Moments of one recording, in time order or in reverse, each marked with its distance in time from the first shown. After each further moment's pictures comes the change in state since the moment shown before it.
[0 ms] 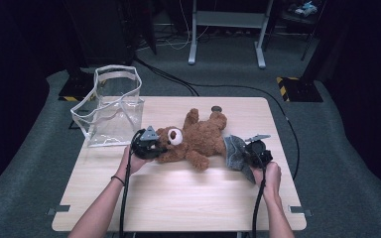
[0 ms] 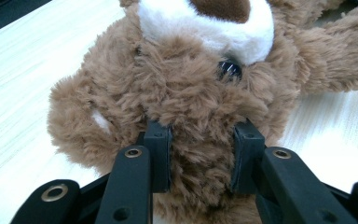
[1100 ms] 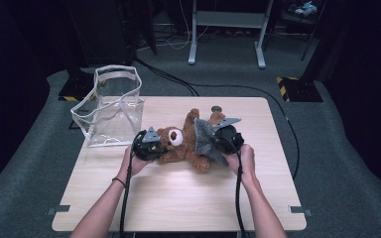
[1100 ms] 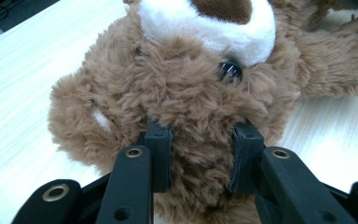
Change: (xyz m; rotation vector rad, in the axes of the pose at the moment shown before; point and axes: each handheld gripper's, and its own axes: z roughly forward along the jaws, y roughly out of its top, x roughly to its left) left arm -0.009 0.002 0.000 0.005 0.039 -0.001; right arm 0.081 0.076 -0.029 -0.155 0.192 -0.224
